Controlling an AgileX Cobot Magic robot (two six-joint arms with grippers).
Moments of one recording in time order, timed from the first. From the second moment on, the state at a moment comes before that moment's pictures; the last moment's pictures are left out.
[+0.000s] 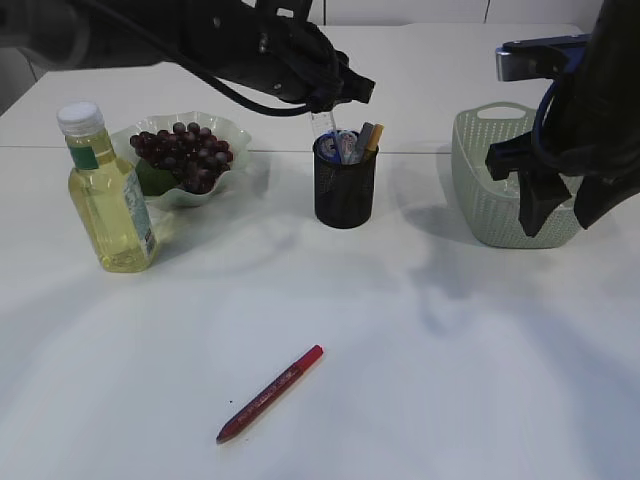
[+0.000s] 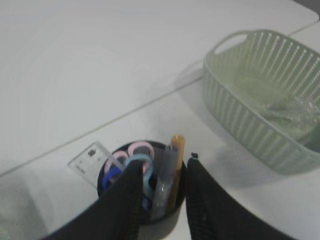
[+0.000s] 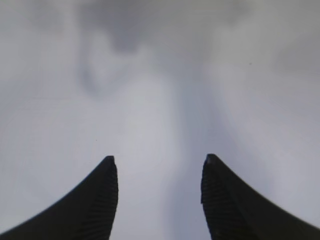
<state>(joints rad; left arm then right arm) -0.59 2.09 -1.71 -0.11 0.24 0.09 0.28 1.67 -1.40 -0.08 1.23 0.19</state>
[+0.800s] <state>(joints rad) -0.66 1.99 -1.71 -0.09 1.21 0.02 0.28 1.67 -1.40 -0.05 1.23 0.17</state>
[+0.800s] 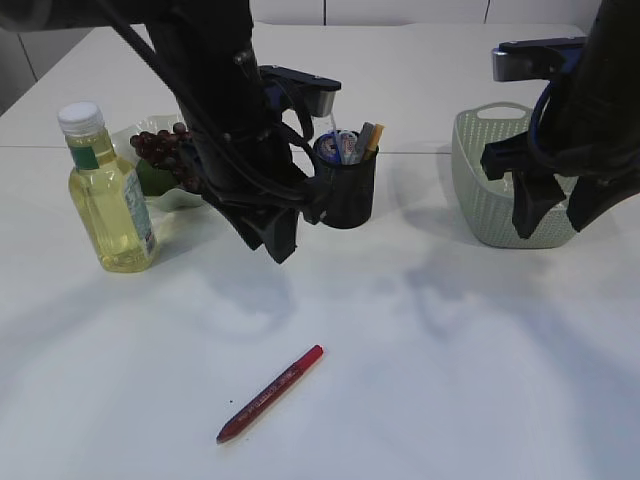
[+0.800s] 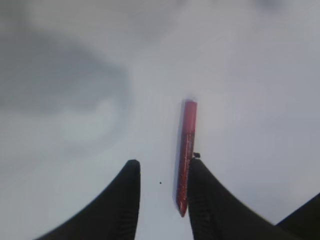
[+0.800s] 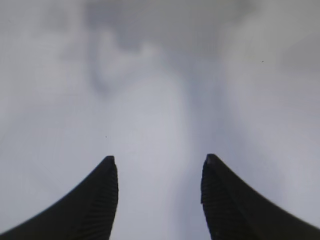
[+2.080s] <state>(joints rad) -0.79 2.12 -1.43 -0.01 1.05 -0.07 0.28 1.67 -1.40 -0.05 1.23 0.16</state>
